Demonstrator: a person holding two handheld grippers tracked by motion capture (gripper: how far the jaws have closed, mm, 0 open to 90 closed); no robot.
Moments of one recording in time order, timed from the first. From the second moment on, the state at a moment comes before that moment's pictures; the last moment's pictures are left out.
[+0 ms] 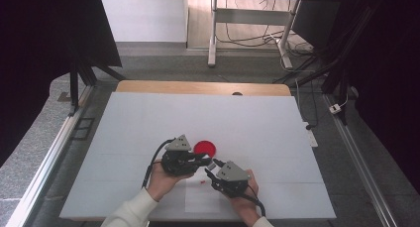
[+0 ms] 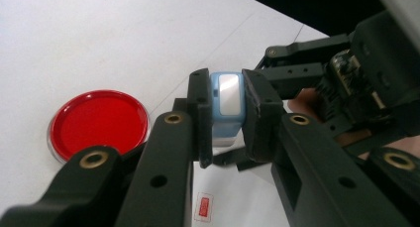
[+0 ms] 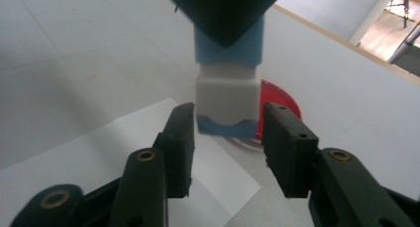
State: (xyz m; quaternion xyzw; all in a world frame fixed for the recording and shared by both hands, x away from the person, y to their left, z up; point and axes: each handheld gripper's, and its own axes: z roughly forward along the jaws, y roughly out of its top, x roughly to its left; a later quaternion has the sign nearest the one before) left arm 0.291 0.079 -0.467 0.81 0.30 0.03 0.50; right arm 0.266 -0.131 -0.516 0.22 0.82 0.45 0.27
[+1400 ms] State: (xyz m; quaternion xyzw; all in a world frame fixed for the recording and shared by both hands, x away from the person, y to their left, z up) left arm 0.294 0.119 -0.449 0.81 0.30 0.08 0.50; right arm 0.268 -0.278 -0.508 0.30 0.80 0.45 0.25
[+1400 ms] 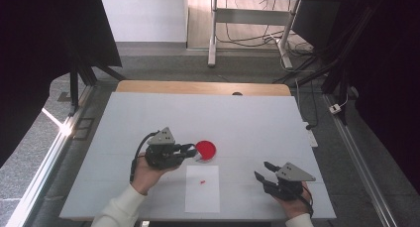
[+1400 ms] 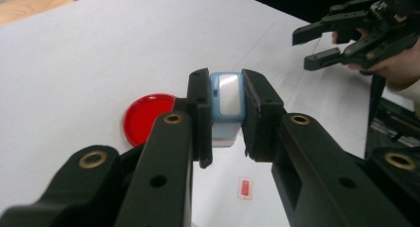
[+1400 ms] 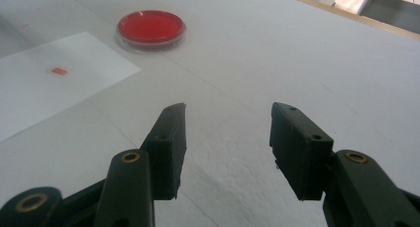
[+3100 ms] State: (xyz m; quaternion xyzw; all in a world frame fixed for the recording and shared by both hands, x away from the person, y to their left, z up) left arm 0.353 0.120 -0.505 0.85 0.37 0.15 0.36; right arm 0.273 -0.302 -0.516 0.33 0.81 0.43 0.25
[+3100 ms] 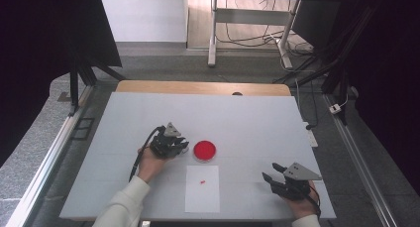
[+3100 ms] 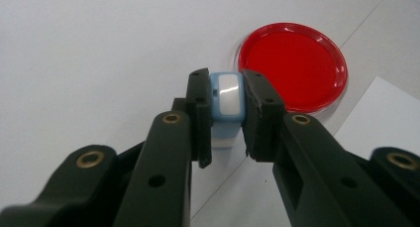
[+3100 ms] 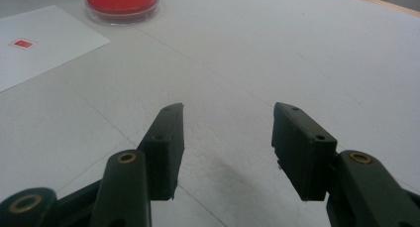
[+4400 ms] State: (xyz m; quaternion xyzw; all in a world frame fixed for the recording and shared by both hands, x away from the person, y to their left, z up) left arm 0.317 0.144 -0.481 0.82 0.35 0.13 0.44; right arm 0.272 -0.310 -0.513 0.32 0.80 0.44 0.25
